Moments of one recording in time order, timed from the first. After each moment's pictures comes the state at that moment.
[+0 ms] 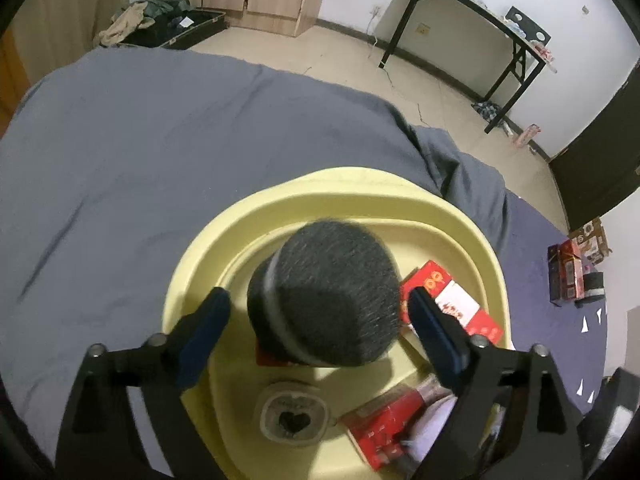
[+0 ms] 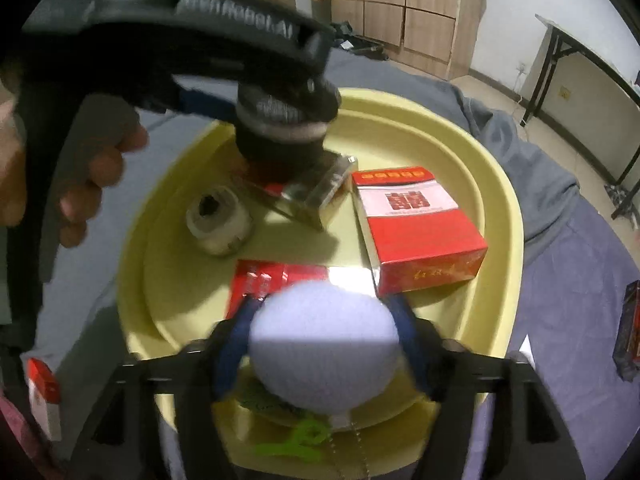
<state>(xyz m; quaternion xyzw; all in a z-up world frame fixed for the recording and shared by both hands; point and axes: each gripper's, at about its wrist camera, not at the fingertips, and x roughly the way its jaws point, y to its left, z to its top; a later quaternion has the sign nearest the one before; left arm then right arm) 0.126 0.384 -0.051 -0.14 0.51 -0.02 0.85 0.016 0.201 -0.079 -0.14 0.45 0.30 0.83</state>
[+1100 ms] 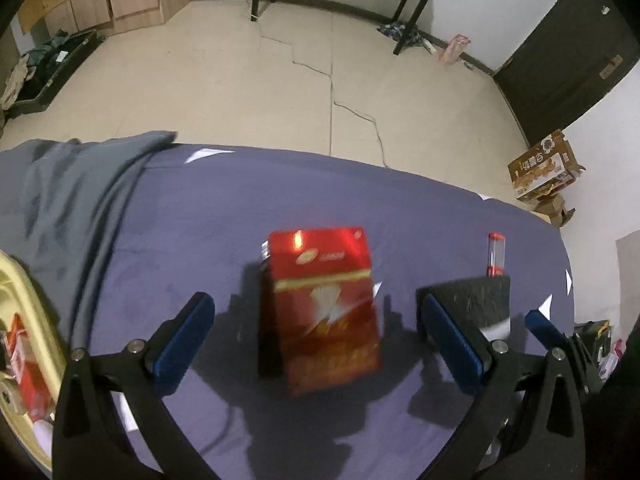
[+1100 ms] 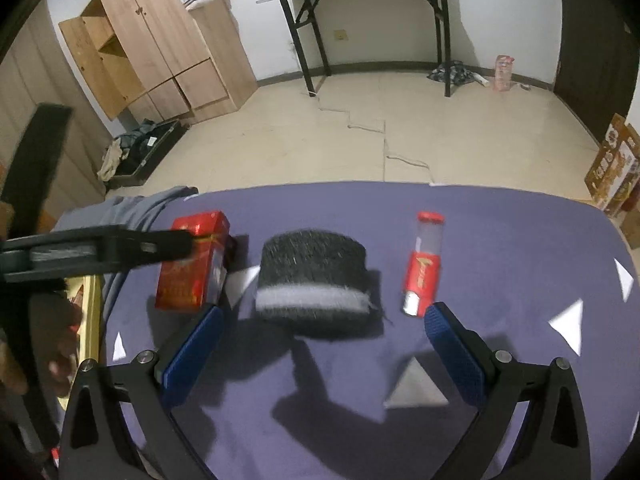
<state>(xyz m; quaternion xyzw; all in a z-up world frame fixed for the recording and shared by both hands) 0.226 -0.013 -0.052 -0.05 0.58 -0.12 0.80 0.072 -0.229 -0.022 0.09 0.45 0.05 0.89</state>
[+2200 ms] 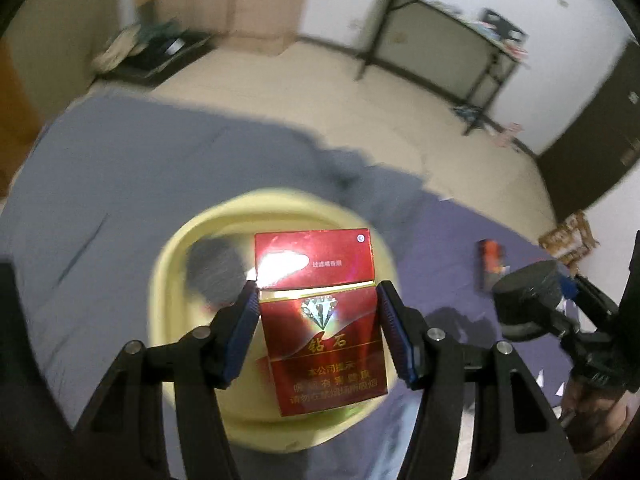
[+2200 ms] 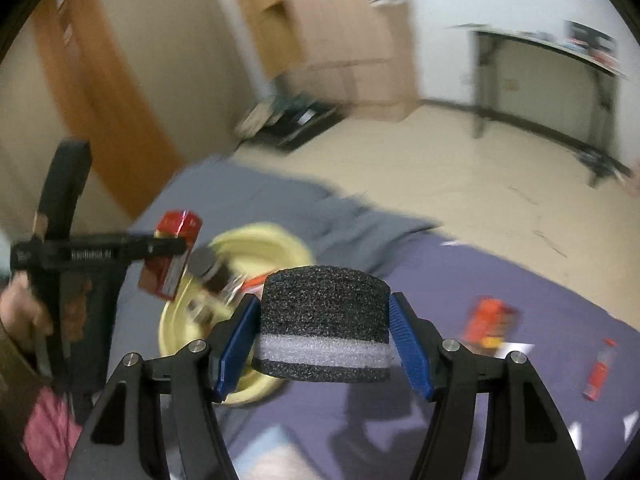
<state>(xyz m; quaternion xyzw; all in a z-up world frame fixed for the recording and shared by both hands) 0.079 0.327 0.038 -0.13 0.51 0.00 0.85 0.047 0.004 0.066 -0.01 0.42 0.31 0.85</state>
